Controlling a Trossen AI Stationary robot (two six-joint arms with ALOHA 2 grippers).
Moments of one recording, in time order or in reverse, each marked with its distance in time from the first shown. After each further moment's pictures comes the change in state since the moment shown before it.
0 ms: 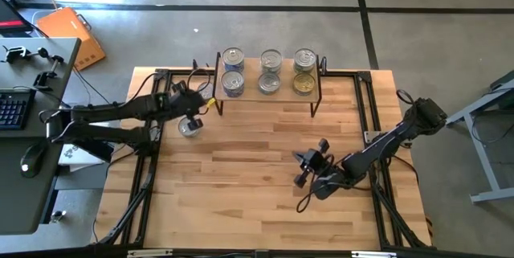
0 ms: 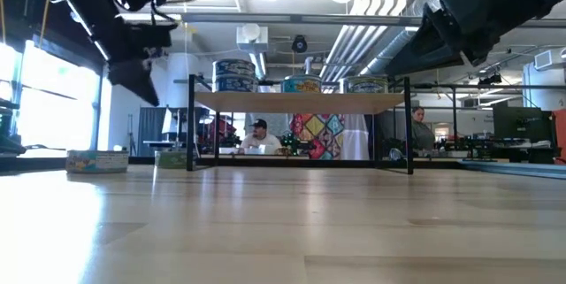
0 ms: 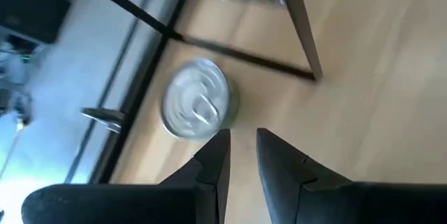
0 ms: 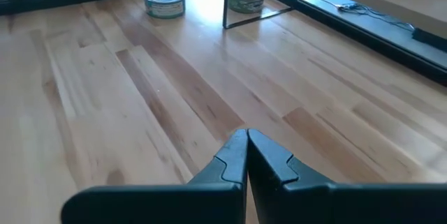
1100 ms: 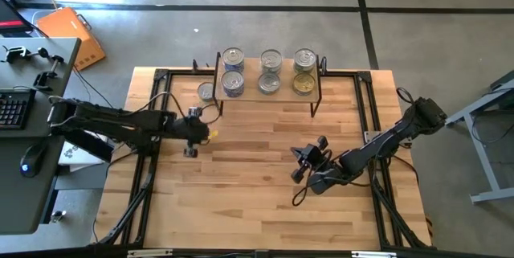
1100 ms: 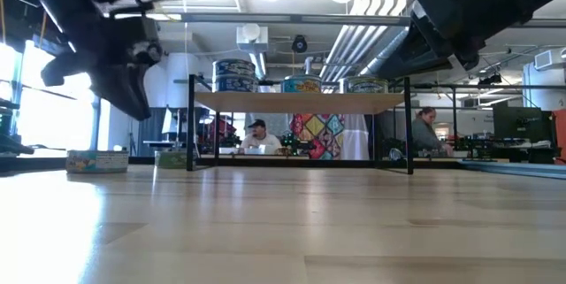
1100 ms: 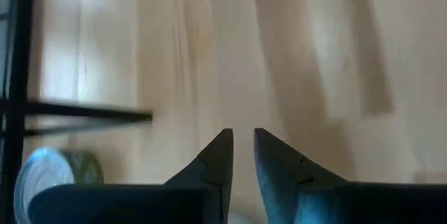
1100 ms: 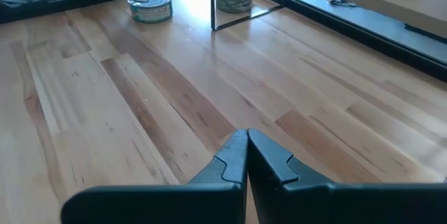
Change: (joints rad) left arm -0.345 0.016 -0.086 0.048 0.197 0.084; right arm -0.059 0.000 0.000 0.019 -0.015 0.007
